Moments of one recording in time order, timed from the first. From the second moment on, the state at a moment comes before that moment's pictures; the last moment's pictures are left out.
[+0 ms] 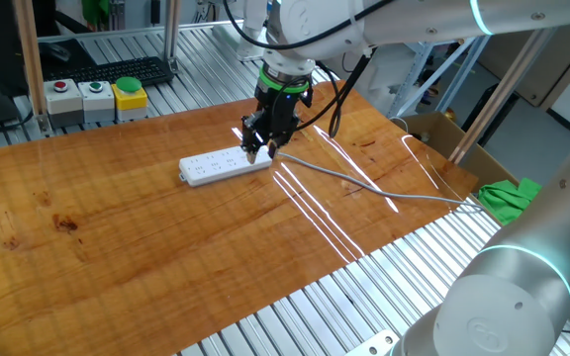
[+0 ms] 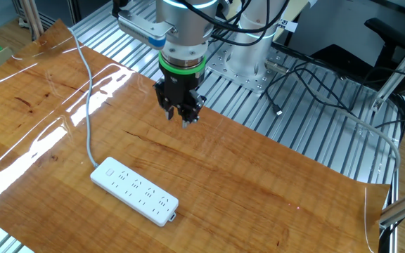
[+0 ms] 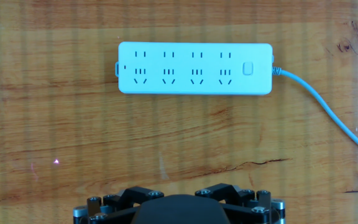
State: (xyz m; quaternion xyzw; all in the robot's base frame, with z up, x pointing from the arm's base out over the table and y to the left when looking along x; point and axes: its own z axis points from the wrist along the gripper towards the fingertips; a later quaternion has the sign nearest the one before) arm 0.500 0.000 0.168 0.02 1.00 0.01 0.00
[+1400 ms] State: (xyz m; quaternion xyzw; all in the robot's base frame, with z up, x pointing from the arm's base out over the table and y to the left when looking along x) arm 0.544 -0.015 0.125 0.03 1.00 0.00 -0.01
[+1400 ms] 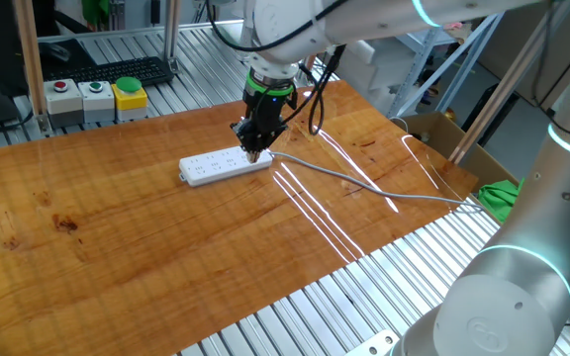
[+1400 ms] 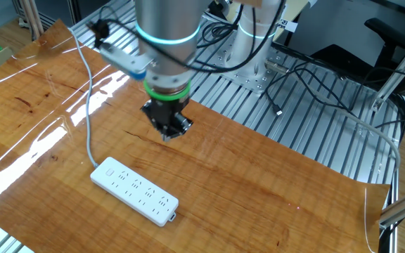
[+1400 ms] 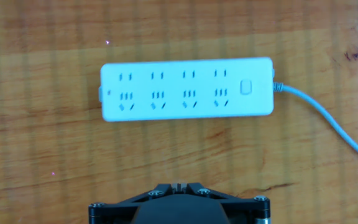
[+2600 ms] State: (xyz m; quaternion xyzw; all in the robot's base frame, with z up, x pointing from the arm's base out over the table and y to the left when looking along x) arm 0.565 -0.056 0.110 0.02 1.00 0.01 -0.03
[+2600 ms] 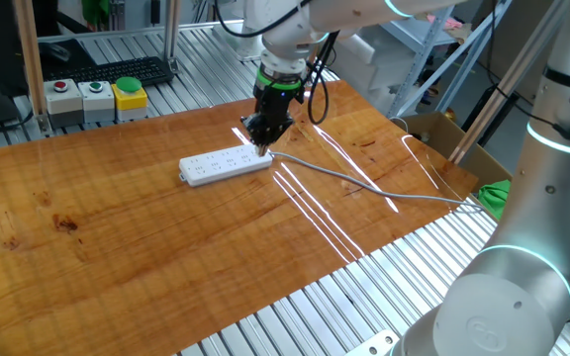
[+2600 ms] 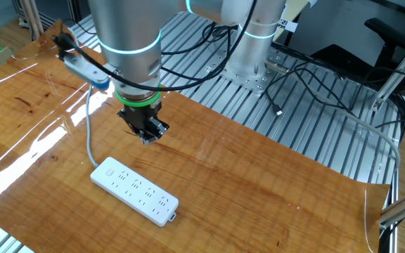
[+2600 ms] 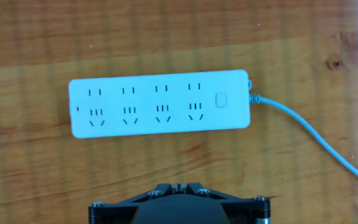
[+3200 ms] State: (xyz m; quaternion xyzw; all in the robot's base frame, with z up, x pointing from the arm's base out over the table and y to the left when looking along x) arm 0.581 -0.079 0.102 -0.03 1.00 0.01 -0.02
